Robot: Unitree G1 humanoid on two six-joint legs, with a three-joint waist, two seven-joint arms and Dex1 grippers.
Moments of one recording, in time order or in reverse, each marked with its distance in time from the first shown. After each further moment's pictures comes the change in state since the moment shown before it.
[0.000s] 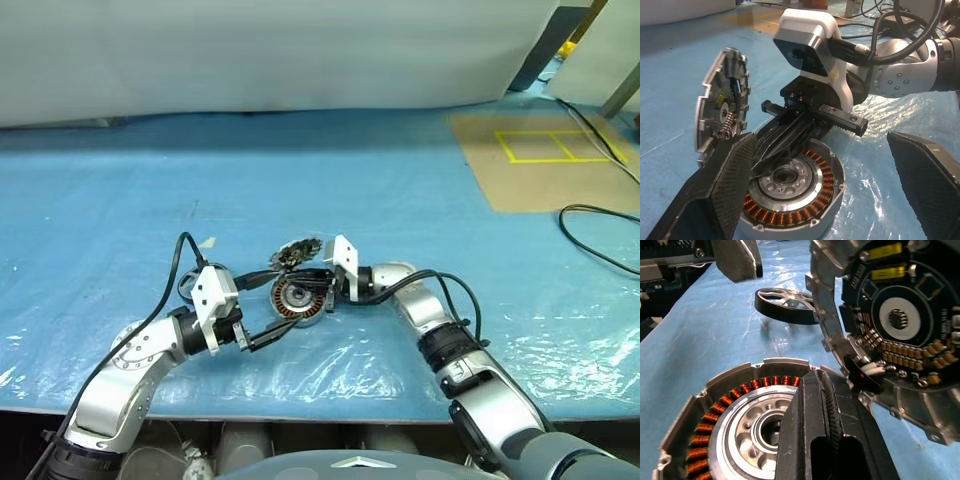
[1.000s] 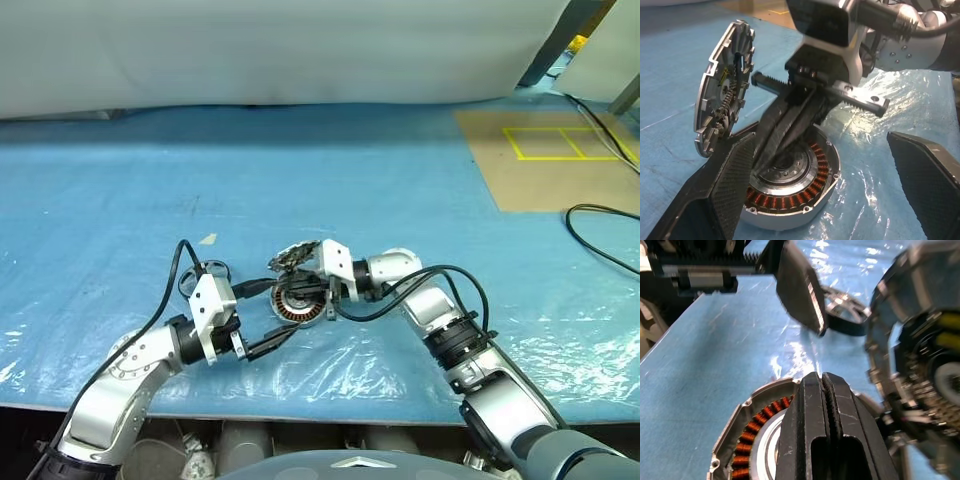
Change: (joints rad) left arm 0.051 0.012 0.003 -0.032 -0.007 0.010 0.010; right arm -0.001 -0.045 0.080 -0.213 -0.056 0.115 0.071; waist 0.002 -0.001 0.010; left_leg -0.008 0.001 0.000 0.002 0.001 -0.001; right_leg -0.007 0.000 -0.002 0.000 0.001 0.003
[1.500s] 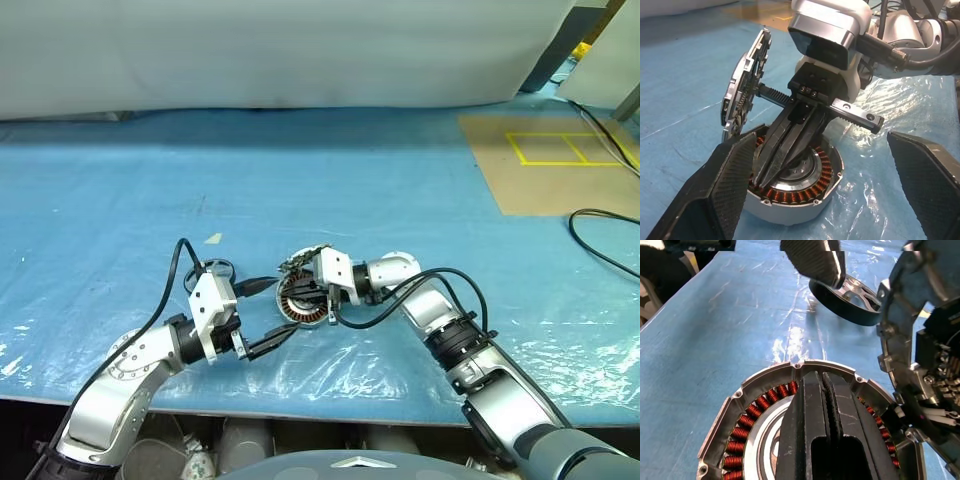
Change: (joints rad) left arm -0.005 0.003 0.000 -0.016 0.000 0.003 0.008; right arm -0.002 -0.030 0.021 0.038 -0.042 -0.079 -0.019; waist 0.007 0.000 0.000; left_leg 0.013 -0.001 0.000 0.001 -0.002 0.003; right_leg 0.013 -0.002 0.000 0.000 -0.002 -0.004
